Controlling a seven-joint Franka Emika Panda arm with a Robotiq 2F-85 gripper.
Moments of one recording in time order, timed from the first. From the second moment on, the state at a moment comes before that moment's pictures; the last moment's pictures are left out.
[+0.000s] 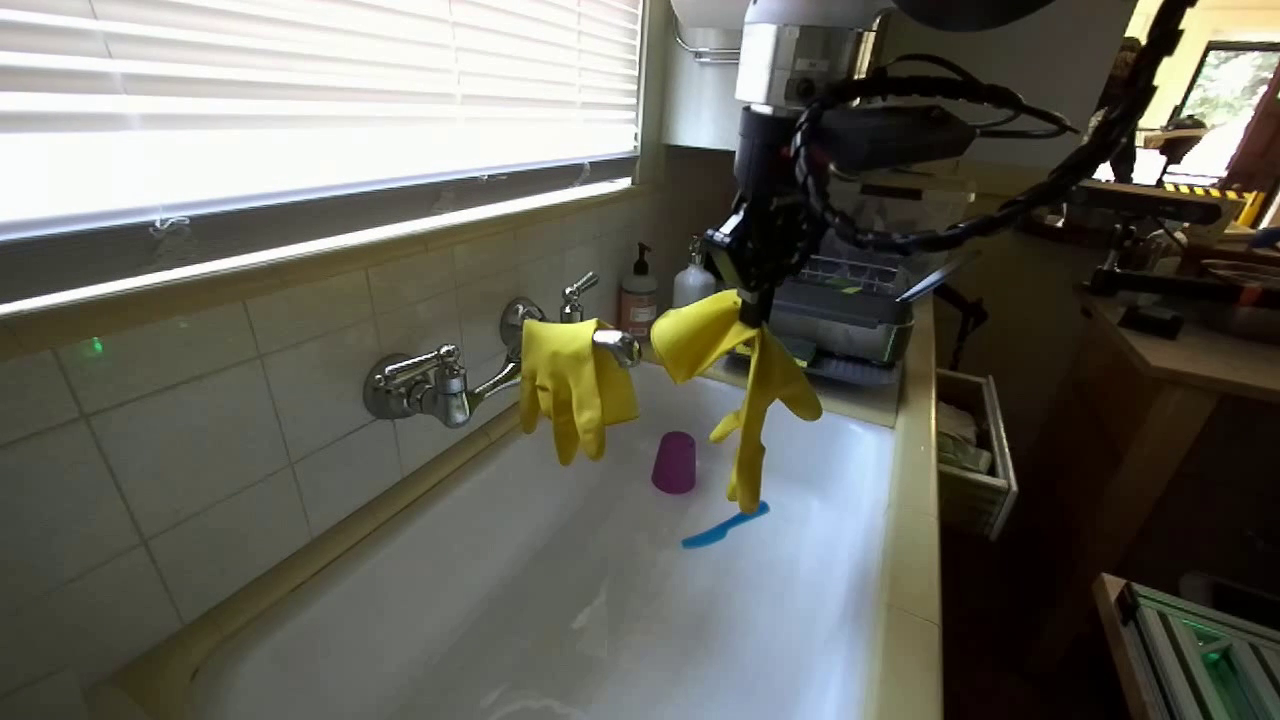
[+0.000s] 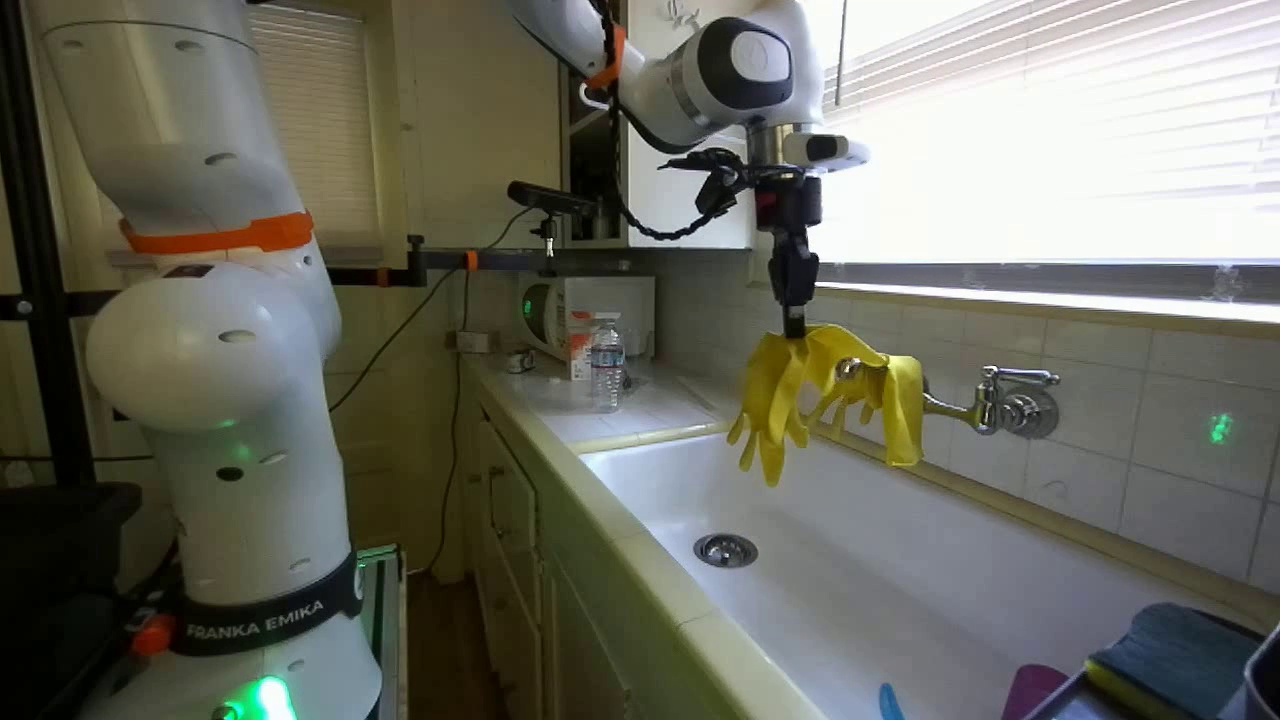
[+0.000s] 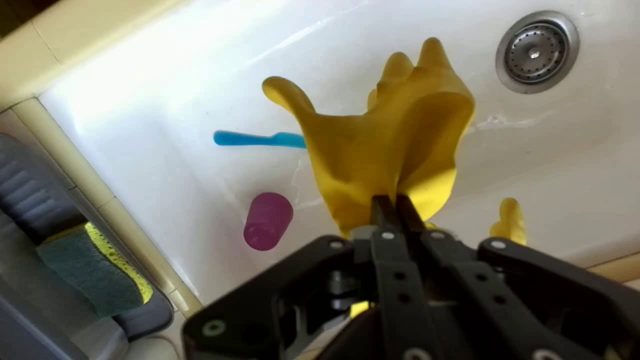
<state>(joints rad) -0.03 -0.17 0.06 -2.14 -0.13 2.04 0.50</state>
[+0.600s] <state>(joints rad) -0.01 -0.13 0.09 -2.06 -0.10 2.14 0.59</state>
